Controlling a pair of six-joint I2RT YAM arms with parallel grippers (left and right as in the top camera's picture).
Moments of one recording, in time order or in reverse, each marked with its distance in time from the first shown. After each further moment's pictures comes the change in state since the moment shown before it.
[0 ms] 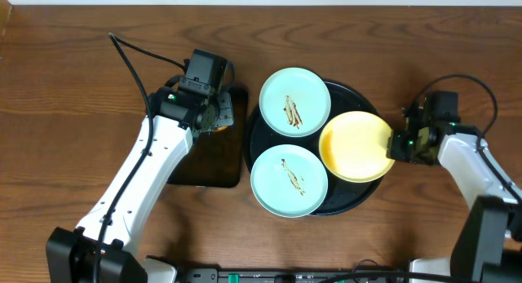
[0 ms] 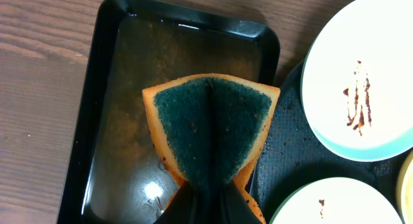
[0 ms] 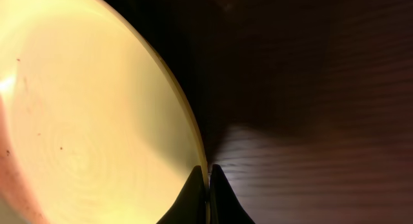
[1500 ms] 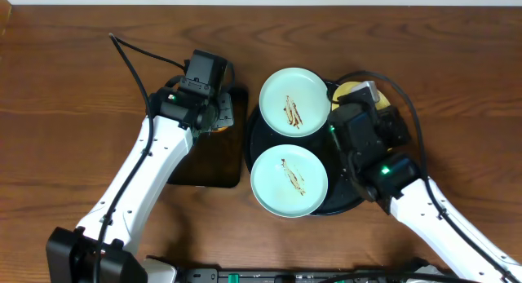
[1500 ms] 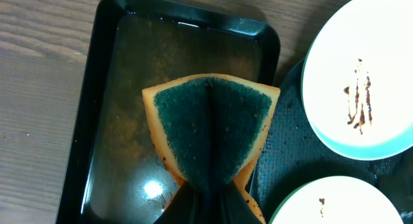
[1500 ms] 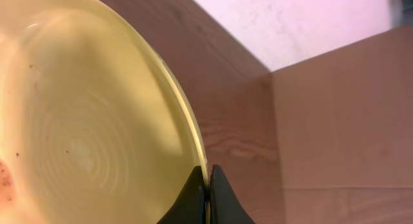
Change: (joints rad) left arm 0.000 0.000 -0.003 -0.001 0.003 0.000; right arm 0.710 -0.316 0.000 0.154 1.111 -0.304
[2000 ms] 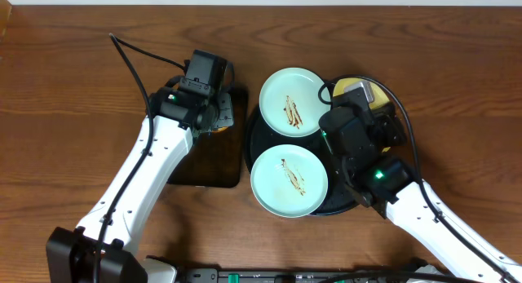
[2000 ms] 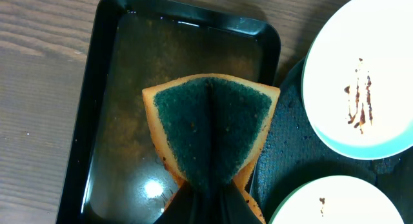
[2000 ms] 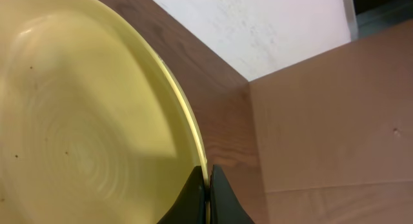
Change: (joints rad) left arm 0.000 0.000 0.000 -0.002 0.000 0.000; right arm 0.047 0.000 0.000 0.053 0.095 -0.008
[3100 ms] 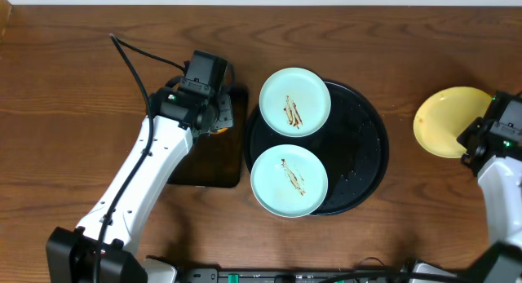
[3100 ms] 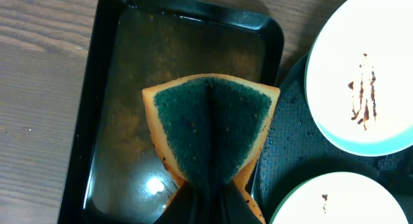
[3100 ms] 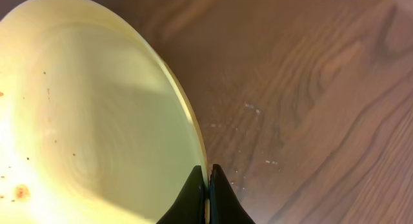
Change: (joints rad) left arm 0.000 0.000 0.000 -0.014 0.000 0.000; right arm -1.027 0.151 0.010 -0.053 -0.703 0.568
